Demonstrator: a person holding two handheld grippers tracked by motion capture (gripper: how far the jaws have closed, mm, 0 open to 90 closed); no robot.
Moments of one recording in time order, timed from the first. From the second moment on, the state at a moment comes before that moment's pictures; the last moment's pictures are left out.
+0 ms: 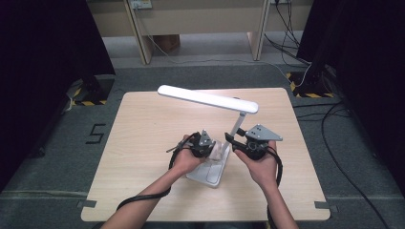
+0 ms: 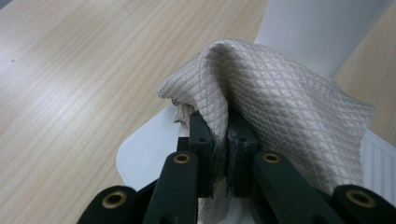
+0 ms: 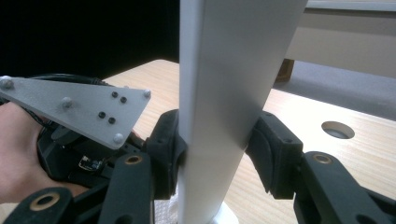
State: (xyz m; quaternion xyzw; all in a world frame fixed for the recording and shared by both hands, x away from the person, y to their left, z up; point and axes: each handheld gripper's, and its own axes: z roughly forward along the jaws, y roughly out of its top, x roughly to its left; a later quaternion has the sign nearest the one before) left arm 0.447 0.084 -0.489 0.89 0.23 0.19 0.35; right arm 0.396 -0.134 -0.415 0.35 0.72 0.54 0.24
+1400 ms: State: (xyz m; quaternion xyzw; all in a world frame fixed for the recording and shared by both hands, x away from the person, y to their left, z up) left arm 0.399 0.112 -0.486 0.91 0.15 0.16 0.35; right arm 0.391 -0.131 -0.415 0.38 0.71 0.54 0.24
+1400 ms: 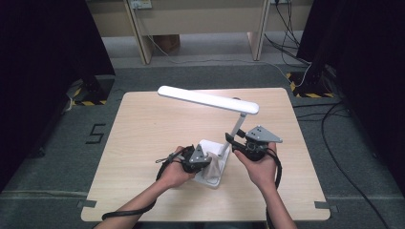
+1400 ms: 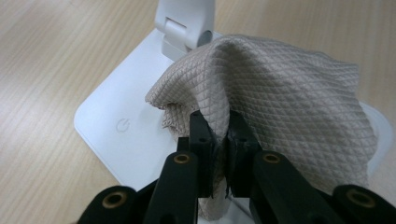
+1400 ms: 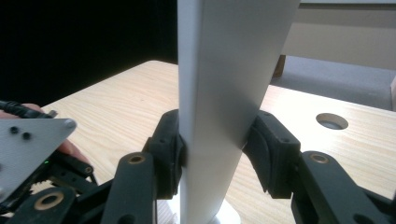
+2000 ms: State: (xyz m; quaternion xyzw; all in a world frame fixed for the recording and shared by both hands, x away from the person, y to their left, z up) left arm 0.372 0.123 -0.480 0.93 0.11 0.13 0.33; right arm 0.392 -0.131 -0.415 0.38 0.71 0.54 0.24
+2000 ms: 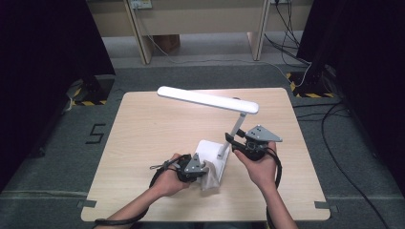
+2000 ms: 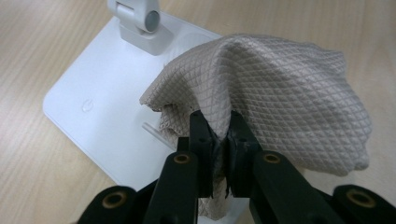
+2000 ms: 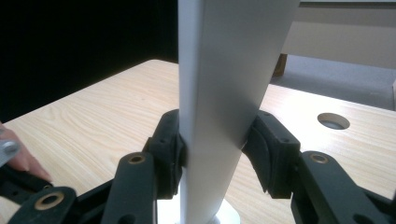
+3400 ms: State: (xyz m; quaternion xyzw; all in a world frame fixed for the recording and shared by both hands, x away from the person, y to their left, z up) left arm 0.433 0.119 -0.487 0.91 0.19 0.19 0.32; right arm 0.393 -0.131 -0.415 0.38 0.71 0.54 0.24
